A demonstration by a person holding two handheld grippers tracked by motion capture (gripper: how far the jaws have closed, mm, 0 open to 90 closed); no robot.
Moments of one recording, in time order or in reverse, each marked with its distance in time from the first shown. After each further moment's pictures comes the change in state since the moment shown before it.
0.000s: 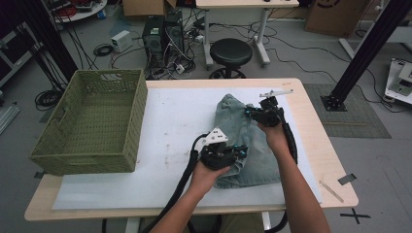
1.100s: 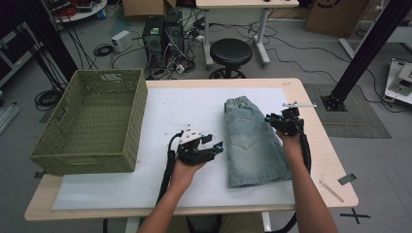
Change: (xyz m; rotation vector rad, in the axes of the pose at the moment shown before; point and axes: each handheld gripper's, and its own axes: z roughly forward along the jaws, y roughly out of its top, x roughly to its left) left arm 0.056 -0.023 -0.051 -0.065 0.261 -0.001; right arm -0.053 -0.048 -0.014 -0.042 -0.149 0.117
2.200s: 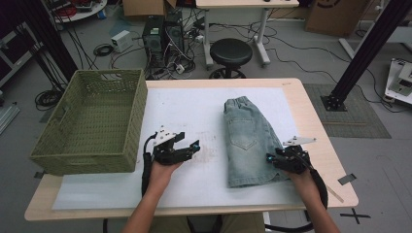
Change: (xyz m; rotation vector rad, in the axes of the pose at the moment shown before) left arm 0.042 -0.014 -0.040 -0.033 0.121 -0.020; right arm 0.015 -0.089 -0.045 0.152 0.068 -0.195
